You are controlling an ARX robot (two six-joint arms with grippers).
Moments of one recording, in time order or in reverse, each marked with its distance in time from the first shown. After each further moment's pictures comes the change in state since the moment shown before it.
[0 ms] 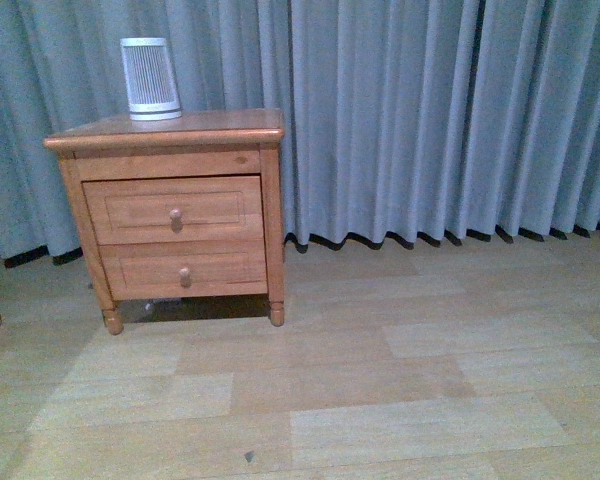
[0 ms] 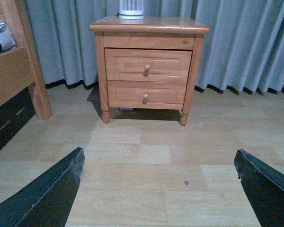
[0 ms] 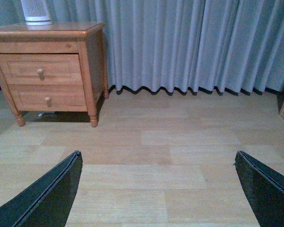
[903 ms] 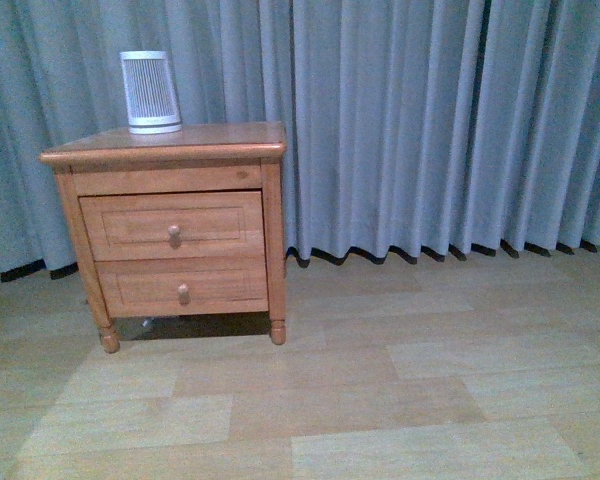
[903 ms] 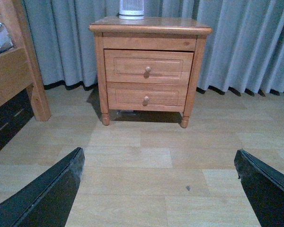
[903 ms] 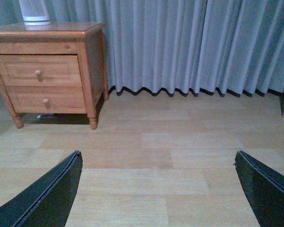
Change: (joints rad) left arm 0.000 0.000 0.000 0.000 0.000 0.000; right arm 0.000 0.000 0.000 0.000 0.000 0.000
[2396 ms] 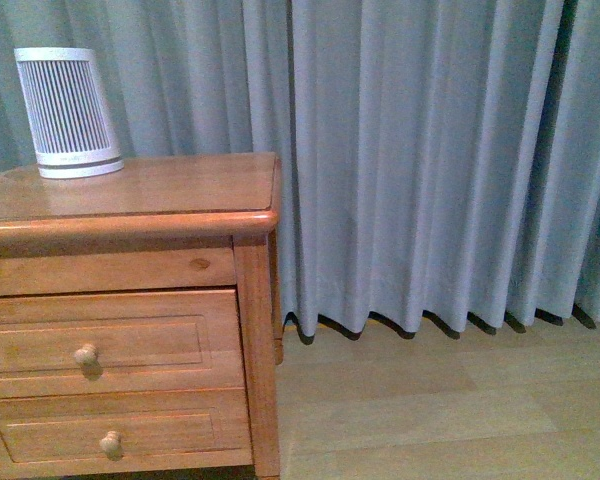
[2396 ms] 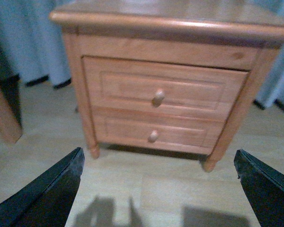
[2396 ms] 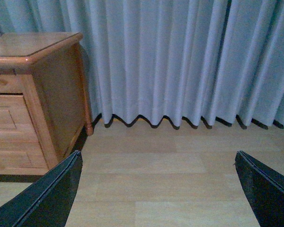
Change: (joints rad) left arm 0.003 0.180 0.091 -0.079 -0.096 -0.049; right arm 0.000 0.000 0.000 0.000 0.000 0.000
